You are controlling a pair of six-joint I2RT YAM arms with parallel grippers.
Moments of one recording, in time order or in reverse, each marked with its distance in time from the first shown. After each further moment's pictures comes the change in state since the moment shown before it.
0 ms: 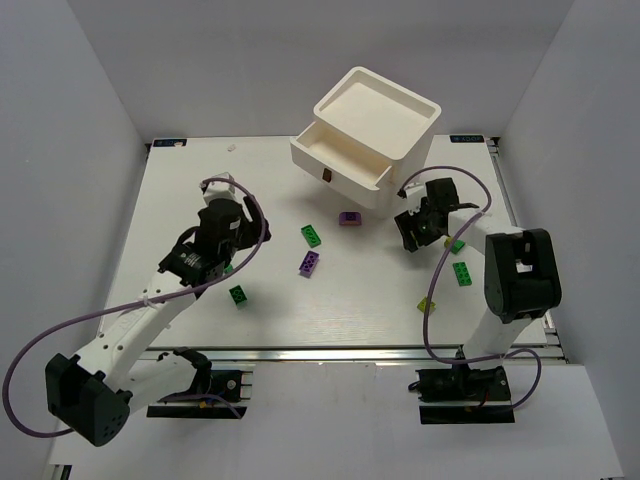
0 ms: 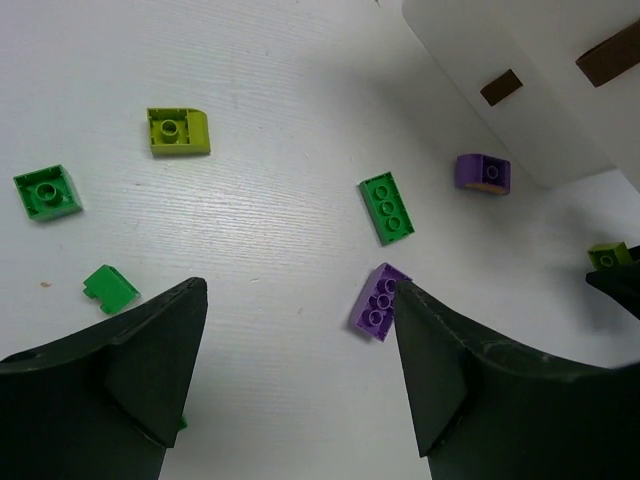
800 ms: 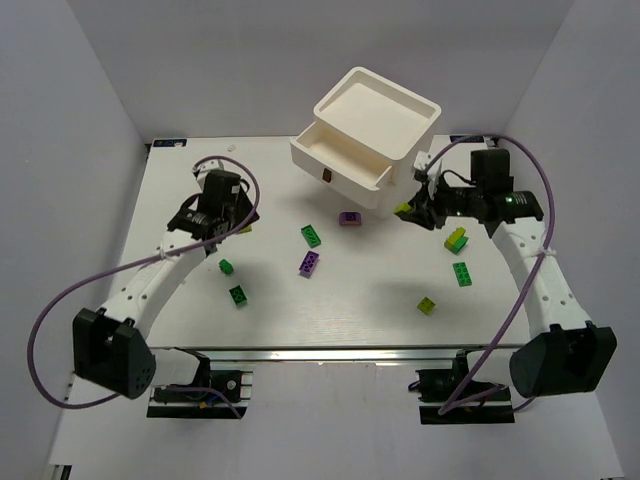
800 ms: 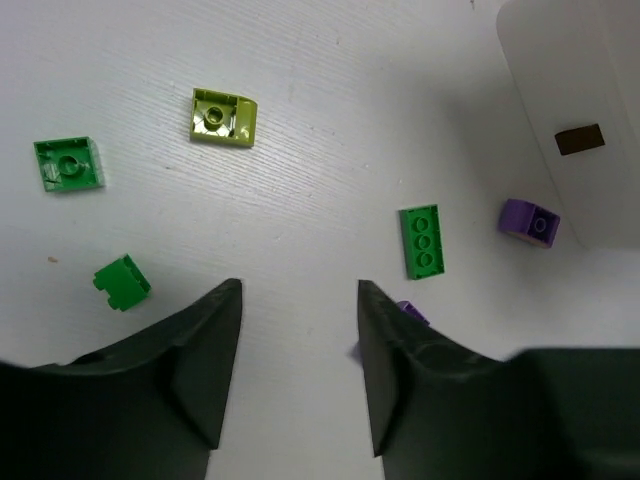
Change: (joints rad) left arm 0.142 0.205 0.147 -0.119 0.034 -0.130; right arm -0.046 -0.480 0.170 -0.409 -0.615 -0.432
